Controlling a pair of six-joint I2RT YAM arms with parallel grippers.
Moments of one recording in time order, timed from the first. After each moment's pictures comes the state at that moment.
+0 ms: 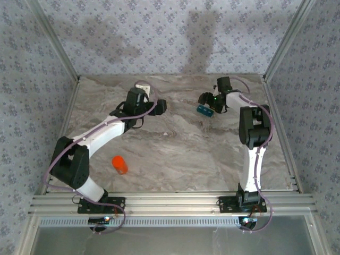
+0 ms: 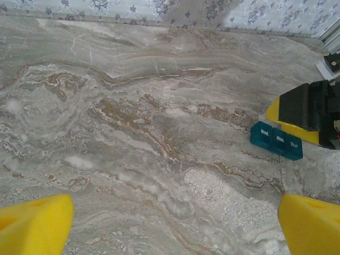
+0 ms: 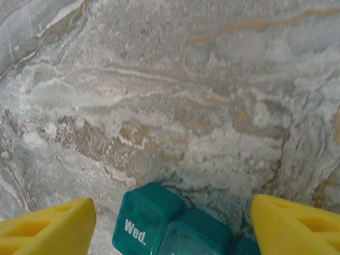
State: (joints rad) left arm -0.53 1.57 1.12 -0.09 0.00 -0.39; right arm 0.12 2.15 1.57 -0.43 -0.33 0.49
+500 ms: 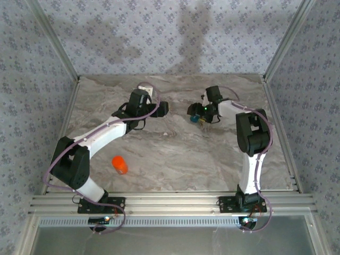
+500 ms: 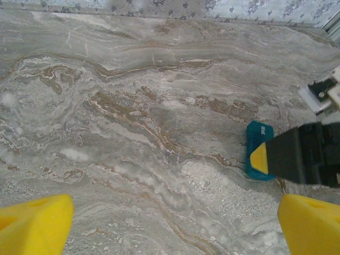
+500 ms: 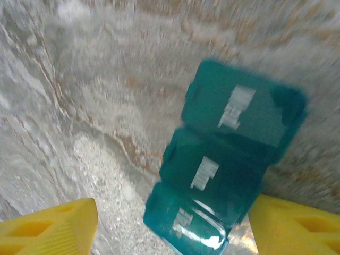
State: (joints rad) left arm -0.56 1.57 1.12 -0.11 -0.03 -0.39; right arm 0.26 2.02 1.35 -0.38 -0.39 0.49
